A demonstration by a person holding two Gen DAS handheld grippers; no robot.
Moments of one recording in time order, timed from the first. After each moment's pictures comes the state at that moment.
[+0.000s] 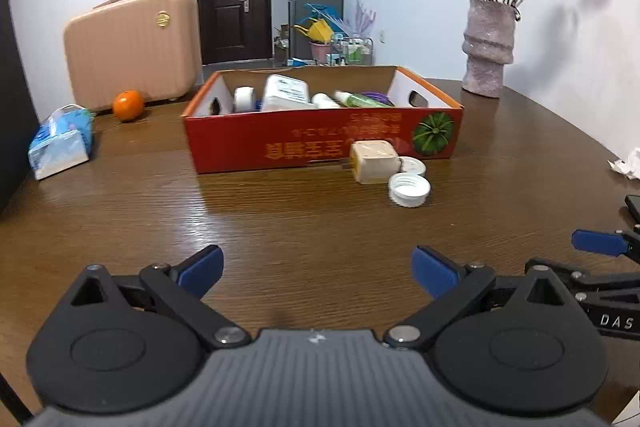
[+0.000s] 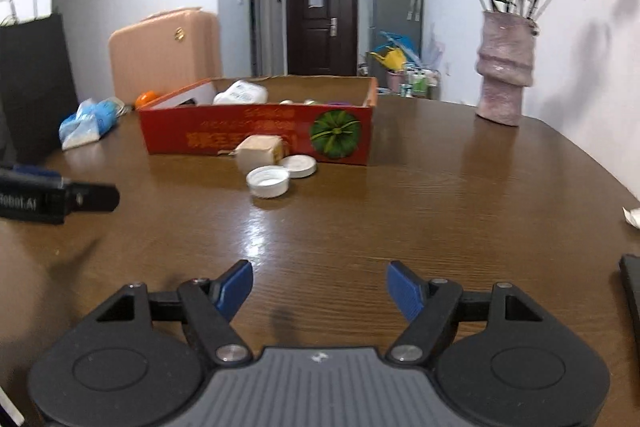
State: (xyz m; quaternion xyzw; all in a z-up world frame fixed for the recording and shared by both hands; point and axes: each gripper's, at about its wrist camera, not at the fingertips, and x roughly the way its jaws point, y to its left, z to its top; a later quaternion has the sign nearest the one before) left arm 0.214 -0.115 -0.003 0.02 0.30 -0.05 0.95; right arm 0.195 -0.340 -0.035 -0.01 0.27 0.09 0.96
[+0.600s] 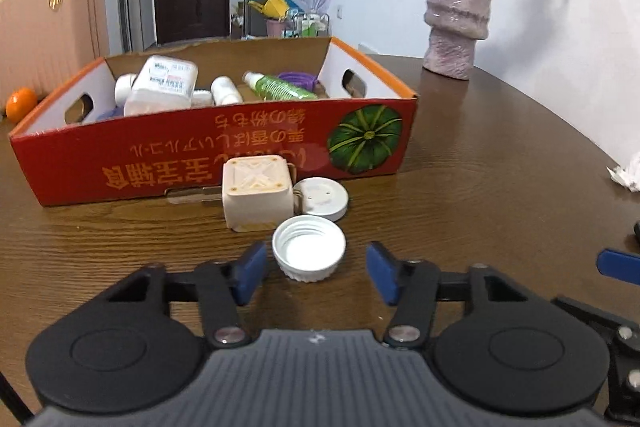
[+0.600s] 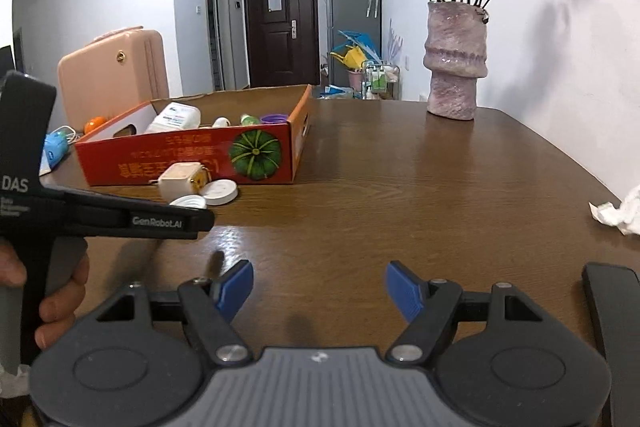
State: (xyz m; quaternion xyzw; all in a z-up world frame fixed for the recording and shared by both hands) left arm 0.334 -0.196 -0.043 0.00 0.33 -0.11 0.94; right arm 0.246 -0.385 -0.028 0.01 0.28 0.05 0.96
